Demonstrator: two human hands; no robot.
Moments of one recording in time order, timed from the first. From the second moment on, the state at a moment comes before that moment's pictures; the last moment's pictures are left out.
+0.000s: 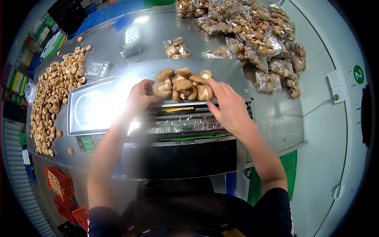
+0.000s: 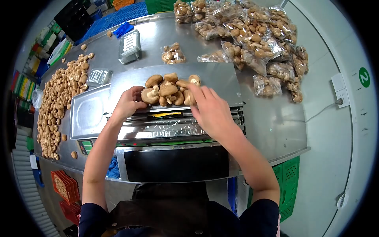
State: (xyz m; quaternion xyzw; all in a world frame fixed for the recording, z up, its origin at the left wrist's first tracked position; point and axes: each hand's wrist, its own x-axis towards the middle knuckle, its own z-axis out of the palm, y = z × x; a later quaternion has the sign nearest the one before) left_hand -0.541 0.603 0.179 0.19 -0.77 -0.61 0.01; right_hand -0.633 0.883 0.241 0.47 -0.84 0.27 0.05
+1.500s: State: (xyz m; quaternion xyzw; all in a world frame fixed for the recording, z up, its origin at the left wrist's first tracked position) left_hand -0.590 0.634 0.205 -0.12 -0.93 -0.33 0.12; right_hand -0.672 0.830 0.211 0.50 -0.80 0.31 0.14
